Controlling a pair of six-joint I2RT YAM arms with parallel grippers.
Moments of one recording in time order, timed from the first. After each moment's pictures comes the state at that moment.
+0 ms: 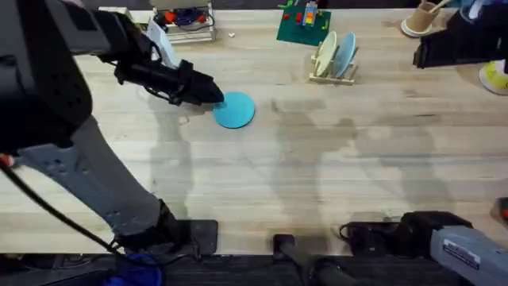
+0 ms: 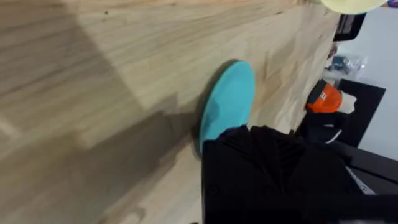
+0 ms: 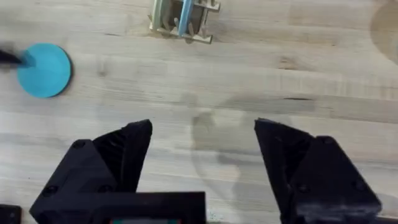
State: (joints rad) left arm 0.21 2.00 1.26 -1.02 0.95 0.27; right arm 0.01 1.08 1.46 -1.32 -0.06 -0.03
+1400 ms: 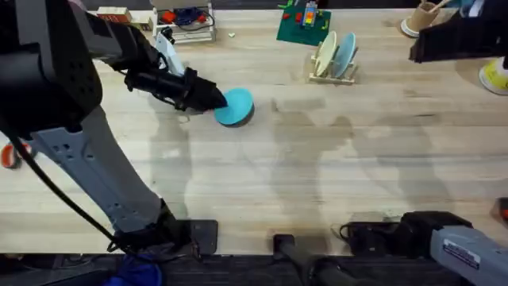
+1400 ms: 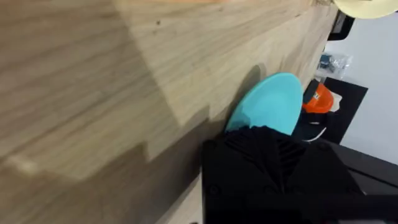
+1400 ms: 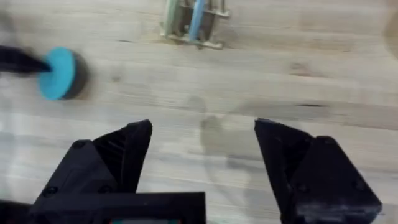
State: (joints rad) left arm 0.21 2.11 1.26 -0.97 0.98 0.26; right arm 0.01 1.08 1.46 -1.29 -0.11 -0.01
